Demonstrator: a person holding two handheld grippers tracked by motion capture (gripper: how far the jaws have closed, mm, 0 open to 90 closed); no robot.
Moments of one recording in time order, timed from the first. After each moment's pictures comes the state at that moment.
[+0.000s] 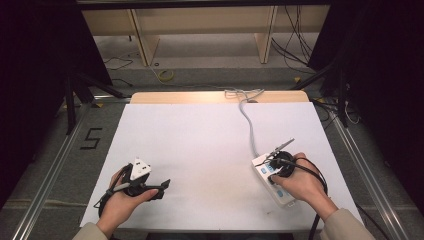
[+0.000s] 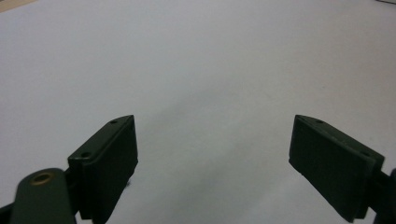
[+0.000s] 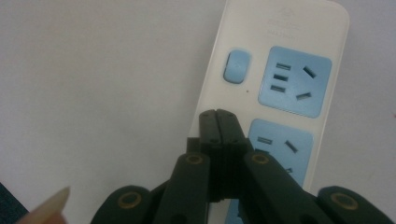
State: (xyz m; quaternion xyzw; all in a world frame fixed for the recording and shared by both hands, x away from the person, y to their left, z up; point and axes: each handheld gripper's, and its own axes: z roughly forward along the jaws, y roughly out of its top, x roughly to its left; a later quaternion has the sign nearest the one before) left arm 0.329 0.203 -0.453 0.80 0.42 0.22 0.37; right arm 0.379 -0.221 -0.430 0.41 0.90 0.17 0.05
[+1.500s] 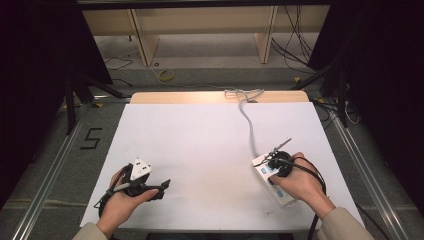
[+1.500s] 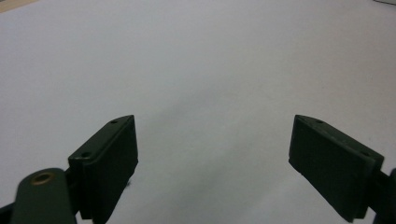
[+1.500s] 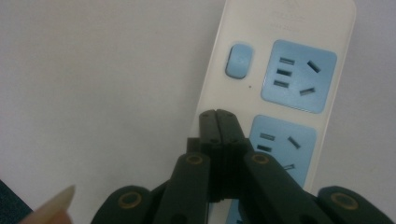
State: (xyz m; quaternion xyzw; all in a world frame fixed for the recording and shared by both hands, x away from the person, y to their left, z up) left arm 0.329 0.203 -0.453 0.80 0.42 0.23 0.37; right arm 0.381 -0.217 -0.429 0.41 0.90 0.14 0.05
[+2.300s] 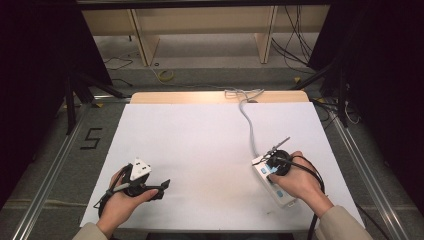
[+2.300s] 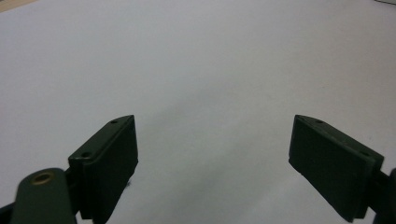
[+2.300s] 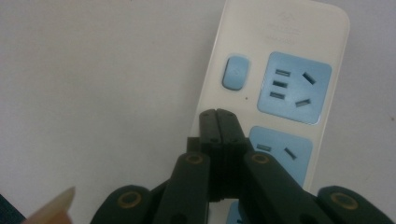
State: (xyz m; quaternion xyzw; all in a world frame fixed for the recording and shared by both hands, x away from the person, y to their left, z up) left arm 0.328 0.203 -0.453 0.80 0.42 0.23 0.36; right arm 0.384 -0.214 -0.429 0.42 0.90 0.15 0.06
